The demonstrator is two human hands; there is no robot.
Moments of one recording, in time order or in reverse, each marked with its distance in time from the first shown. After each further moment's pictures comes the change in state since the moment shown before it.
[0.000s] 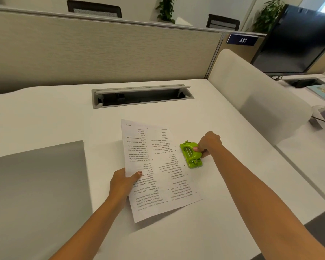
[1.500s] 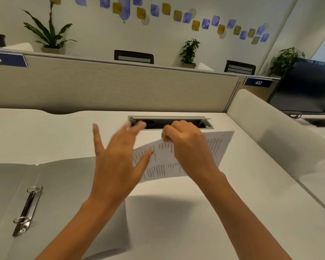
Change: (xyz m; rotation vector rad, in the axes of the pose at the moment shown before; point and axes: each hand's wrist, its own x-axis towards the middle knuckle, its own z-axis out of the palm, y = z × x) left_hand -0.132 0.114 -0.091 0.930 0.608 1.162; right_hand -0.248 -0.095 -0.006 -0.072 0.827 -1.524
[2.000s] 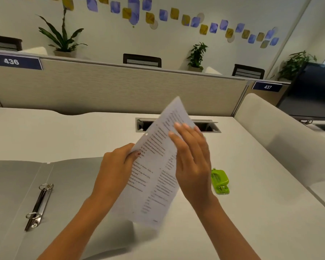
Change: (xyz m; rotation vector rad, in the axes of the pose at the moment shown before) left_hand -0.006 -0.019 -0.002 -0.431 -0.259 -0.421; right_hand -0.037 -0.025 0.020 0.119 0.358 0.045
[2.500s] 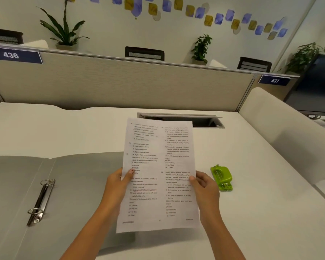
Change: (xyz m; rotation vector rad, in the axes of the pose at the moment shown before) left_hand -0.017 -0.065 0.046 -0.655 -0.003 -0.611; right_hand -0.091 0.029 0.000 0.480 -0.239 1.498
